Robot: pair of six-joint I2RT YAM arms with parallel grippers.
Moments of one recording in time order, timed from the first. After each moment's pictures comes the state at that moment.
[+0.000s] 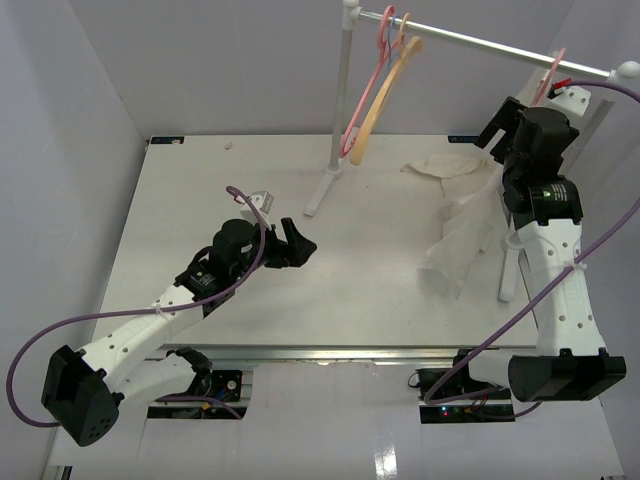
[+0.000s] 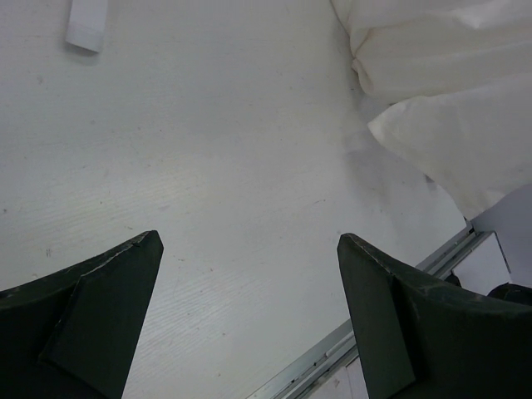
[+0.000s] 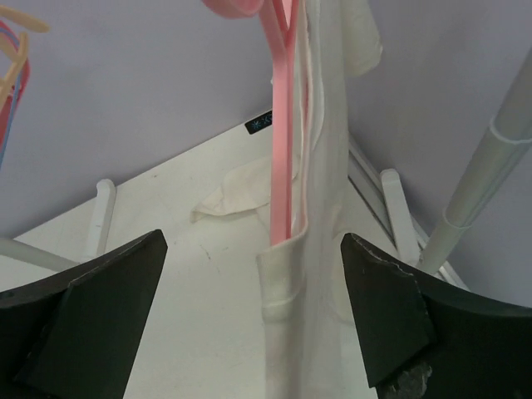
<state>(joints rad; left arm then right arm) -0.66 1.01 0.72 -0.05 0.04 -0.59 0.07 1.23 1.54 -0.54 0.40 0.31</state>
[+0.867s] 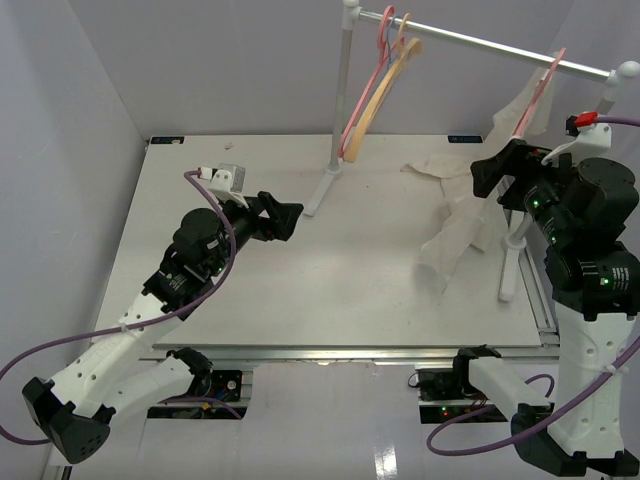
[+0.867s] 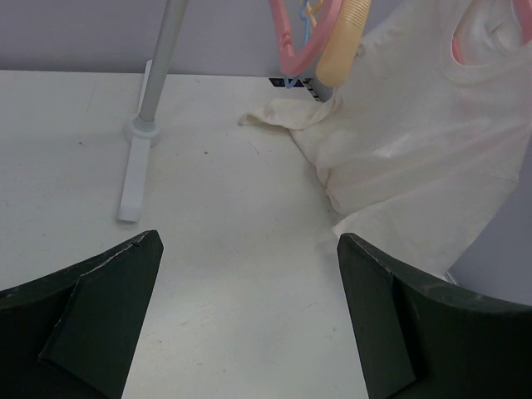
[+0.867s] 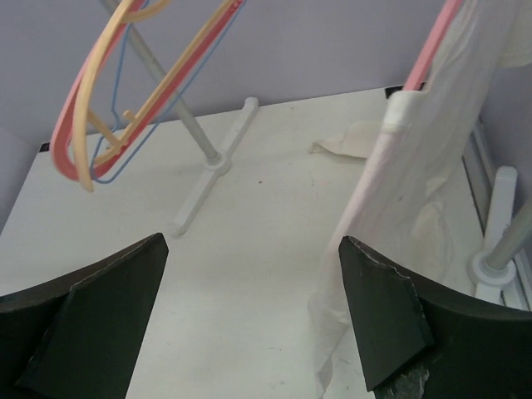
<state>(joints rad) -0.66 0.90 0.92 -0.04 -0.11 -0.40 0.07 0.95 1.63 -0.86 -0.06 0.27</state>
